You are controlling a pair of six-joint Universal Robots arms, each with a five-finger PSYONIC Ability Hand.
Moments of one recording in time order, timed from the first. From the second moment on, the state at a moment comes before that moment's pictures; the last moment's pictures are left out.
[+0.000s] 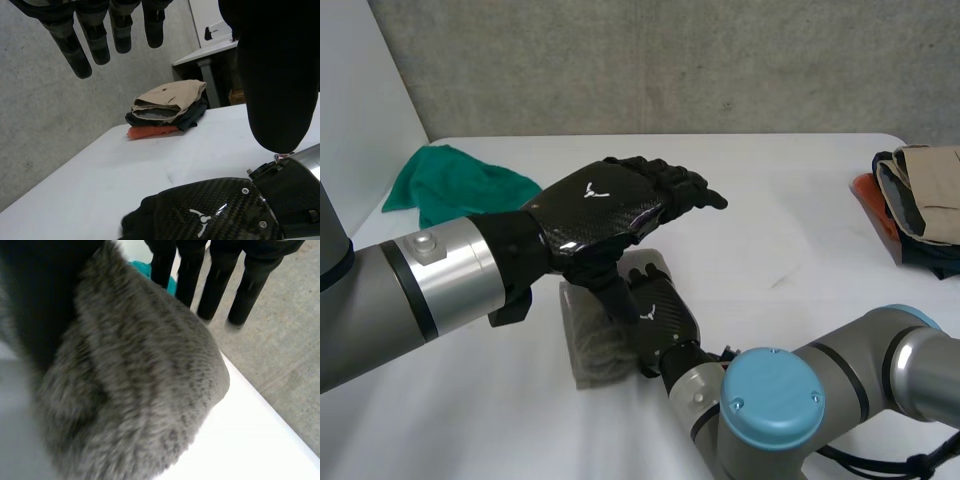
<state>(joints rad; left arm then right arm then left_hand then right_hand) 4.24 -1.69 -1.45 2.94 -0.87 3.35 2.39 -0.92 1.67 -0.64 1.56 2.68 0.20 0.20 0.21 0.20 0.05 0.64 0.64 0.64 0.62 0.42</state>
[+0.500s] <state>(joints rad) 4.24 -1.68 -1.26 3.02 -1.01 3.22 1.94 -1.09 1.18 -0.45 1.49 2.72 0.20 0.20 0.21 0.20 0.05 1.04 1.14 1.14 1.19 0.93</state>
